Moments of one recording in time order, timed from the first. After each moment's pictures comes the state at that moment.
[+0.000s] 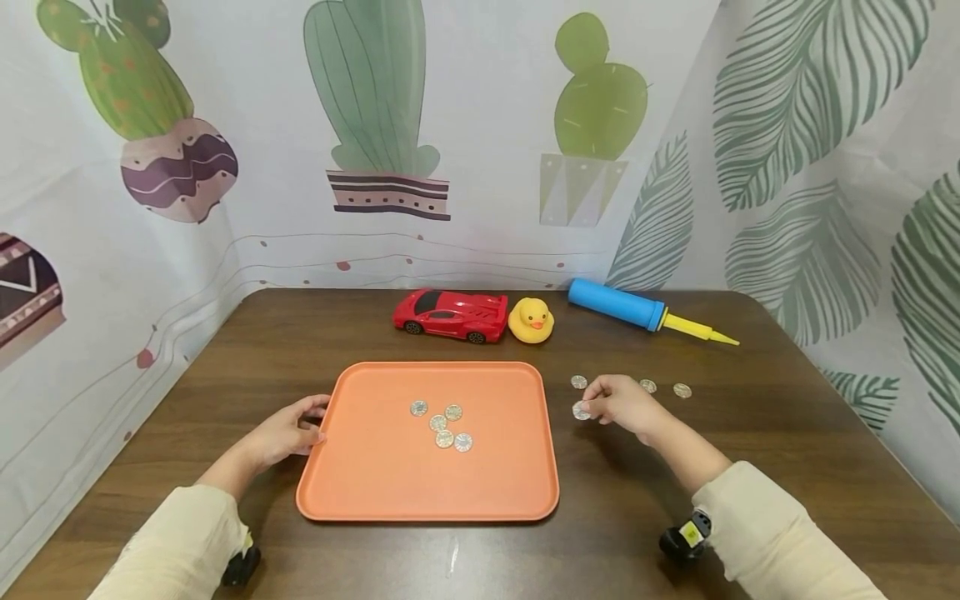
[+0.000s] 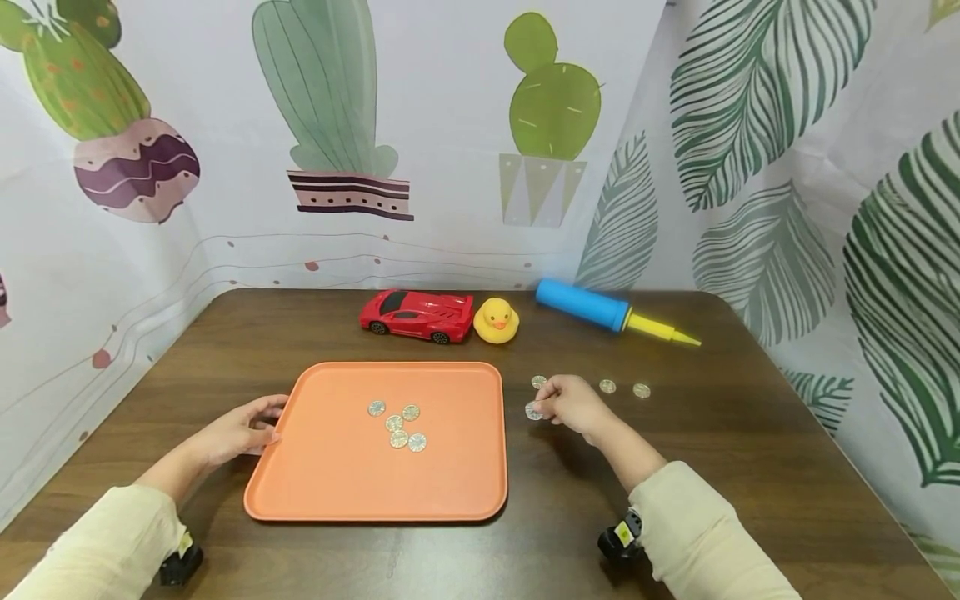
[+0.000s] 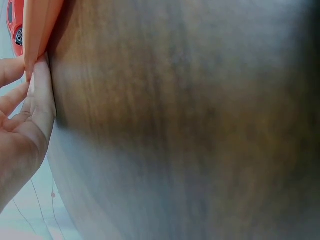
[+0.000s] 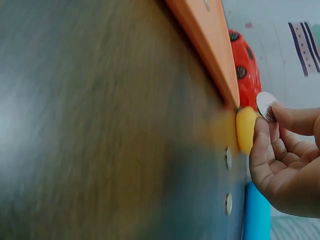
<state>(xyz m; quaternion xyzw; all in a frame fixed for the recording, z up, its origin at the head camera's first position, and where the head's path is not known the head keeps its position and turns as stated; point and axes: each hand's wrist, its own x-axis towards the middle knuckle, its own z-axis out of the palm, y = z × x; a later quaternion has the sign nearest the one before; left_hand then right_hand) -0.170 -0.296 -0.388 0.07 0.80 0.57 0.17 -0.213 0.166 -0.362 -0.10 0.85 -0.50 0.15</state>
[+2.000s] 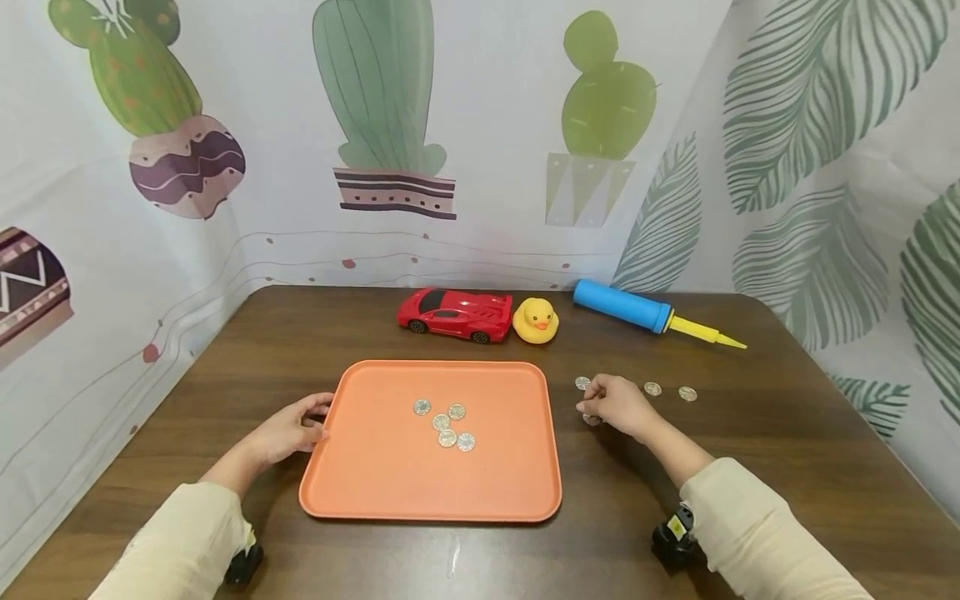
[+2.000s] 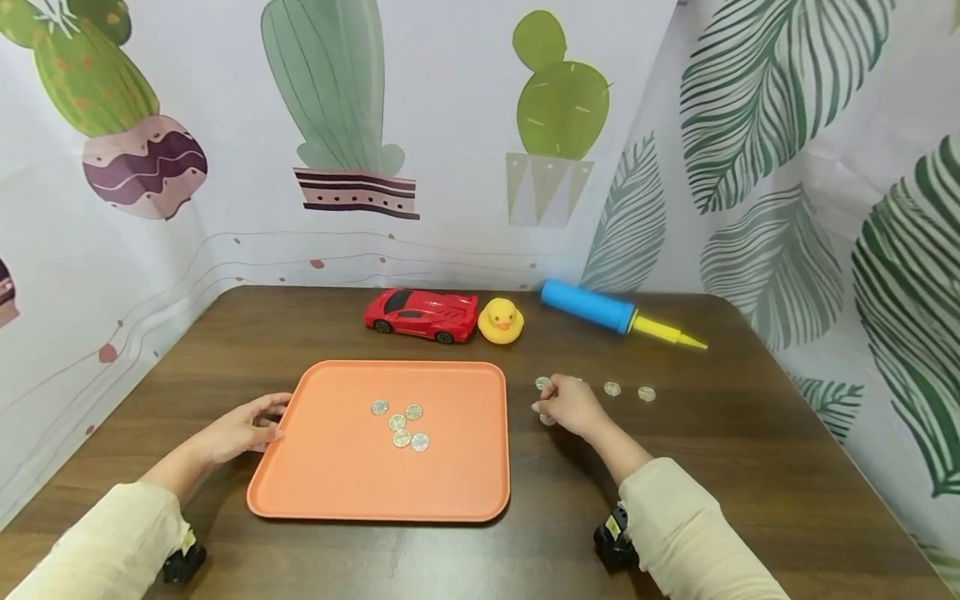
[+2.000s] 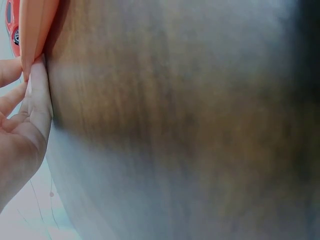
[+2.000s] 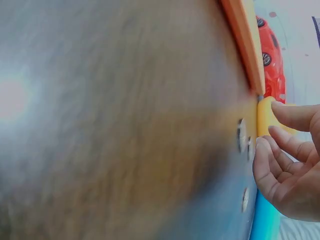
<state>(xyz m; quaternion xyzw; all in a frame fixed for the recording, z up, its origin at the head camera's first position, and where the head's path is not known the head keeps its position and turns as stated) -0.171 -0.297 -0.391 0.05 0.82 0.55 0.16 -0.230 0.163 -0.383 -0.12 0.91 -0.39 0.09</state>
